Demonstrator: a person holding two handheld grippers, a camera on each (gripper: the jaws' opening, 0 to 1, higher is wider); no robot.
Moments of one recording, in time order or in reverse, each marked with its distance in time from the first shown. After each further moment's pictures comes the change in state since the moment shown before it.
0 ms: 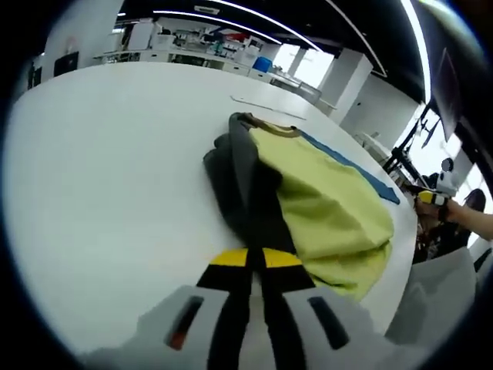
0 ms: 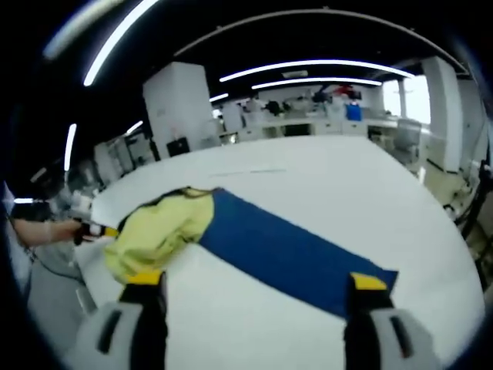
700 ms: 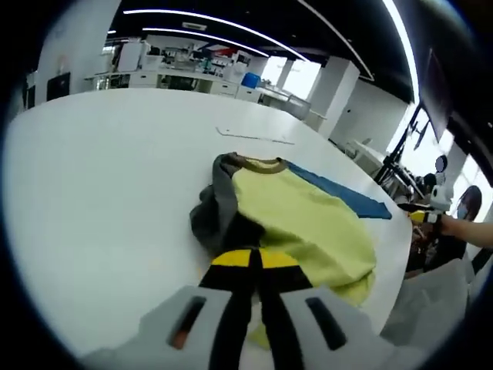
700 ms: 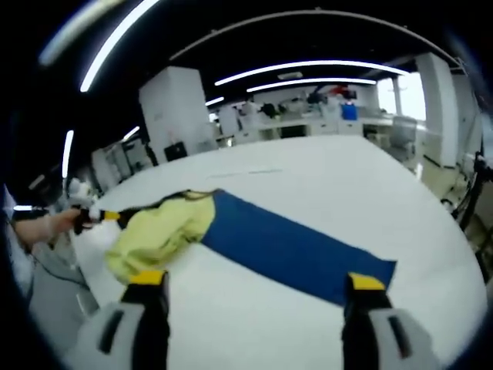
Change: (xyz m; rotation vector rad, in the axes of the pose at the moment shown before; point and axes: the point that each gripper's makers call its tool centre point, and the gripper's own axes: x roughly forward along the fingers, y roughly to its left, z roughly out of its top) left arm -0.018 -0.017 0.070 0.065 -0.106 -0.040; right arm -0.008 0.006 -0.003 0.029 -0.022 -0.010
